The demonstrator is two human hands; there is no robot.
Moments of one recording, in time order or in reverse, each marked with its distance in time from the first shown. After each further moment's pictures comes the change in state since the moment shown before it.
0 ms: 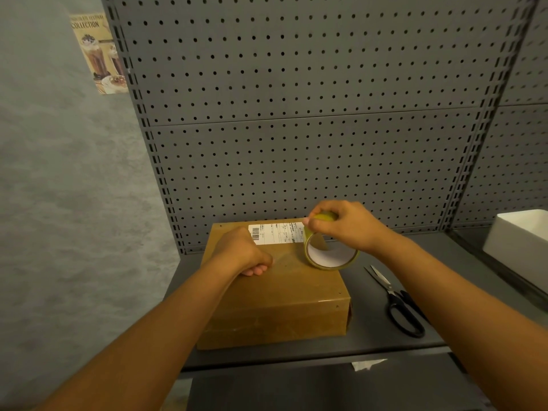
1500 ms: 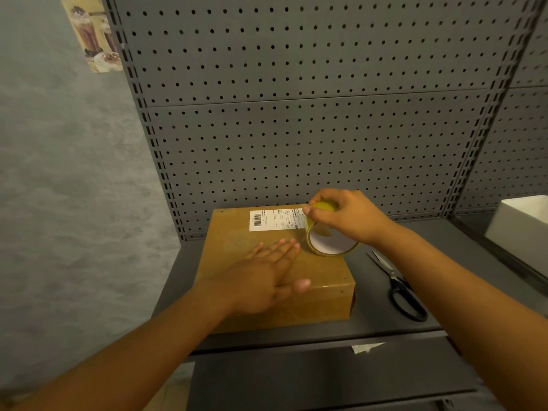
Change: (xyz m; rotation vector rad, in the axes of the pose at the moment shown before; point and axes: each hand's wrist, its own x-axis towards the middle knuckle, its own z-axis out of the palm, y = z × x) left_hand -0.048 -0.029 0.026 0.653 -0.264 0.637; right_hand -0.003 -0.002 0.011 -0.053 0.034 -0.017
